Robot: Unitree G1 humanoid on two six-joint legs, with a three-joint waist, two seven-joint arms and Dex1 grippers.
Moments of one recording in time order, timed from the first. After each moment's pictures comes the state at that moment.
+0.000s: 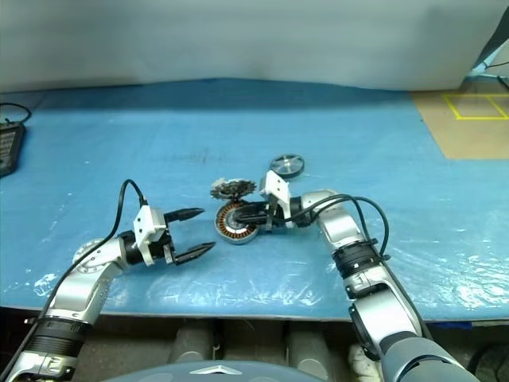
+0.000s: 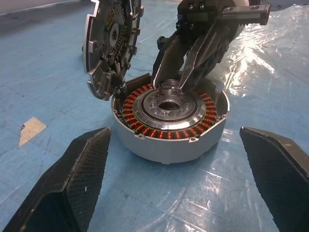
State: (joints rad) left arm -0.08 0.49 -0.01 0.02 -0.33 -0.06 -1.06; right arm -0.62 -0.28 0.26 0.43 0.16 0.16 1.24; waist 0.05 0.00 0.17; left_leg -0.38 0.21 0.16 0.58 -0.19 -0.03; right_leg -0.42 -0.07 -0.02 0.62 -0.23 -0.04
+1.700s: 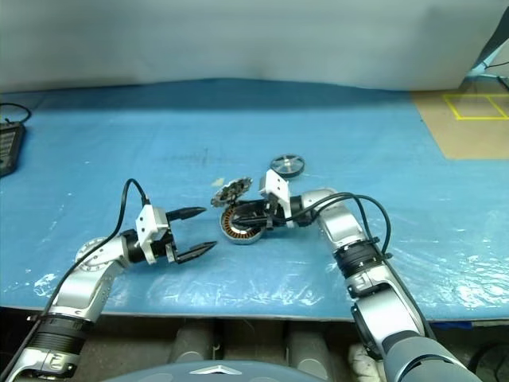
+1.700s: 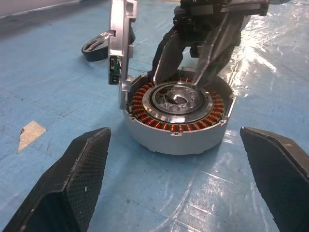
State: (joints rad) left arm -0.10 0.49 -0.03 0.05 -0.32 -0.08 -1.06; right arm -0.62 -0.31 0.28 0.38 0.20 0.19 1.26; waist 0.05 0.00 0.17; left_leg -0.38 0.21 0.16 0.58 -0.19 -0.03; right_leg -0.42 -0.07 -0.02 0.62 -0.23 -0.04
